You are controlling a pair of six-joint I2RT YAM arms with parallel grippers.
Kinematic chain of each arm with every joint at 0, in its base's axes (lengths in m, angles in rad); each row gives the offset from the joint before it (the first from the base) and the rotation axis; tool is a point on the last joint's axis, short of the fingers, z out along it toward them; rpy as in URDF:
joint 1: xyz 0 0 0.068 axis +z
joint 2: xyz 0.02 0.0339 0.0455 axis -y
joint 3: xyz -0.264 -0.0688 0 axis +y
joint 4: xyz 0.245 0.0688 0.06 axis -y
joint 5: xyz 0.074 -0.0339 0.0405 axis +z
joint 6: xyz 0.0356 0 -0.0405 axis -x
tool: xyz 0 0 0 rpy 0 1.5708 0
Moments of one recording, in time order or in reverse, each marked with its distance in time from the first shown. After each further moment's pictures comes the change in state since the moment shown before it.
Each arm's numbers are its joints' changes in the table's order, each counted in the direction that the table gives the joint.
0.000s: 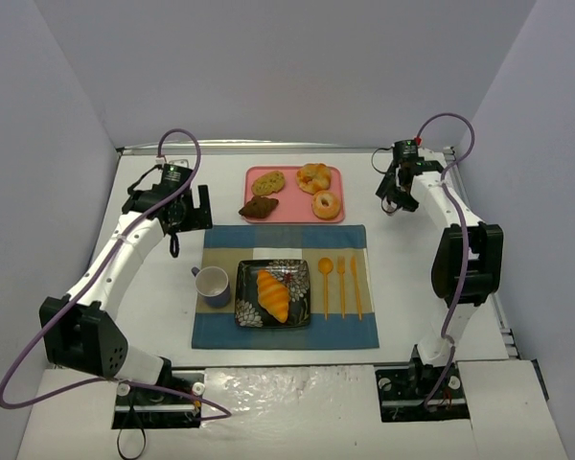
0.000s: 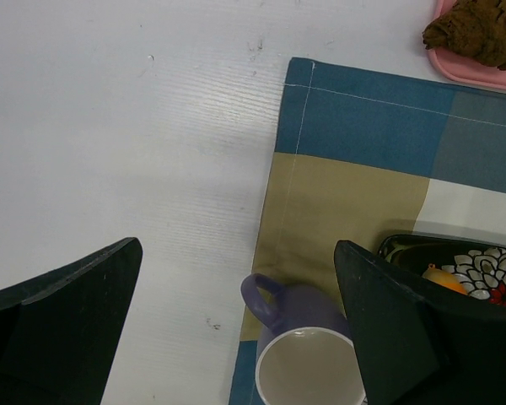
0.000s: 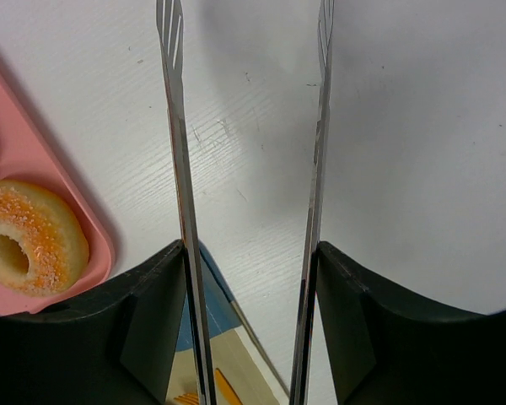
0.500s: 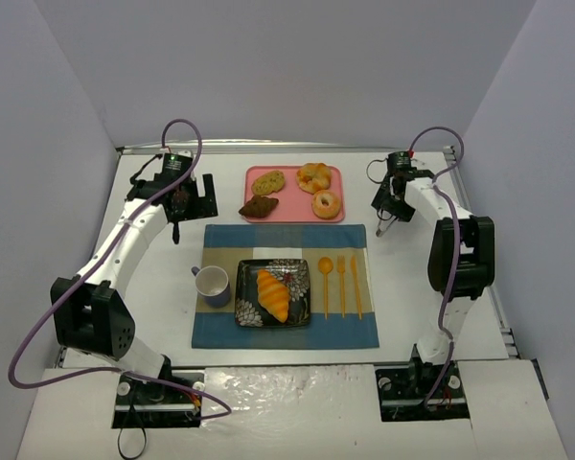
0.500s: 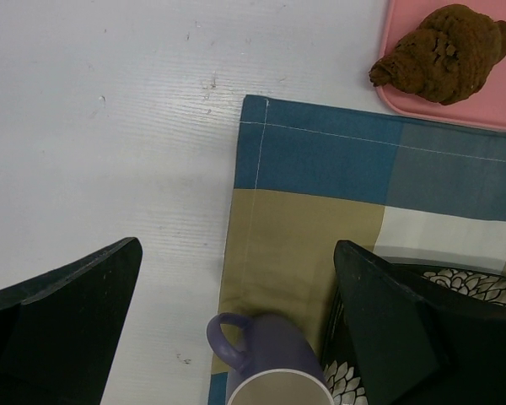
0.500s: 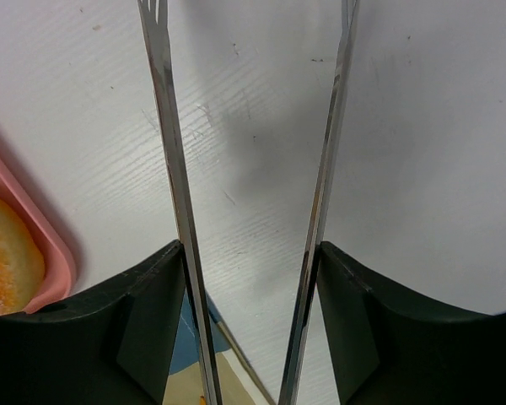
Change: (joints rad) left arm 0.033 -0.107 -0.070 0.075 -0.113 -0.007; right arm 0.000 -0.058 0.080 0.076 0.007 0.001
